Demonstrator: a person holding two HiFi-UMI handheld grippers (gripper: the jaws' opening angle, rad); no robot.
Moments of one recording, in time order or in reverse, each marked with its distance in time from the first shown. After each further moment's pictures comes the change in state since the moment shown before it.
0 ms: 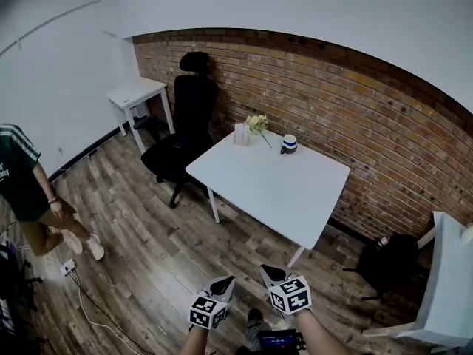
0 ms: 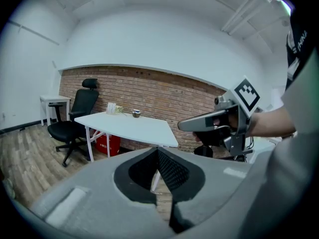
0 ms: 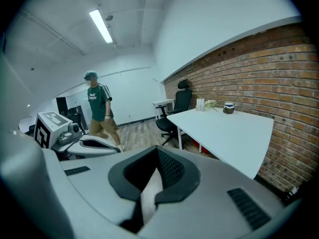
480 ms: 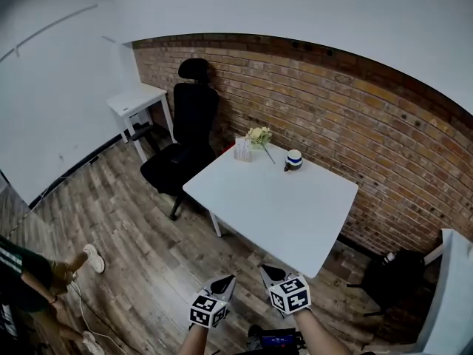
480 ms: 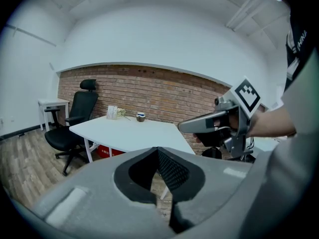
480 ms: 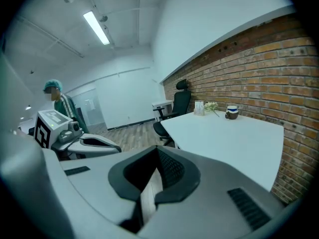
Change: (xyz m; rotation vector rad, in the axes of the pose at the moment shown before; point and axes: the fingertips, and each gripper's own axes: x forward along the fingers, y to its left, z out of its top) left arm 0.093 0.066 0.060 0.024 0.004 0.022; right arm 0.076 -0.081 0.060 0.004 -0.006 0.024
